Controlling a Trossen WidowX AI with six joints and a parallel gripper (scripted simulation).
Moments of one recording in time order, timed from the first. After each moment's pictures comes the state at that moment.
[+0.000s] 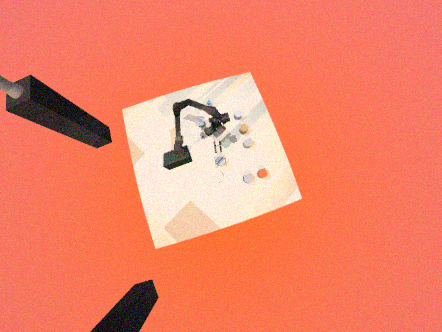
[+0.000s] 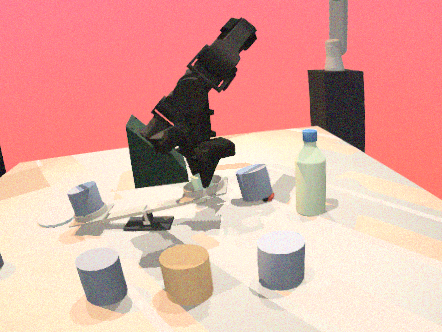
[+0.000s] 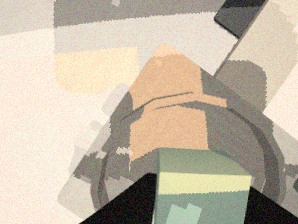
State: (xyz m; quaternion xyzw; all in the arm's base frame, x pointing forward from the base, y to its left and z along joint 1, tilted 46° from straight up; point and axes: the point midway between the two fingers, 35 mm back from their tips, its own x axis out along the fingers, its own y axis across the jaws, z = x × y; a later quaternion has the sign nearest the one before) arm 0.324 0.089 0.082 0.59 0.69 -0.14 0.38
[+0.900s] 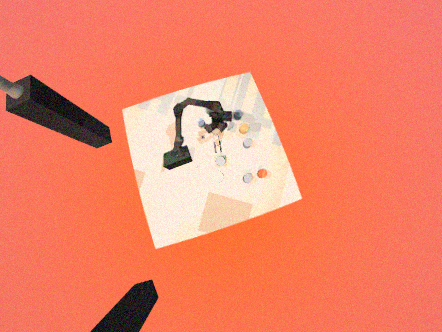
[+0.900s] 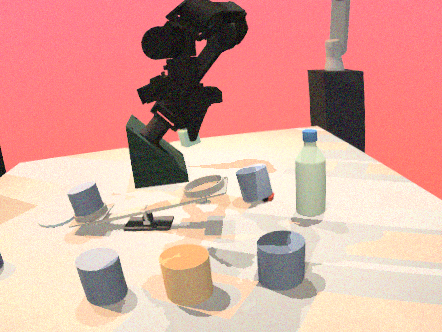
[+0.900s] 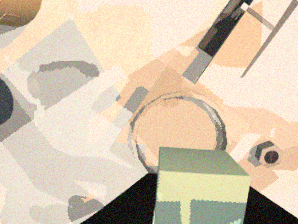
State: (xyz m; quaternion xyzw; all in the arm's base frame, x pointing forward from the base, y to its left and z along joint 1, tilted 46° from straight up) arm 0.329 0.012 0.135 0.59 0.69 -0.15 0.39
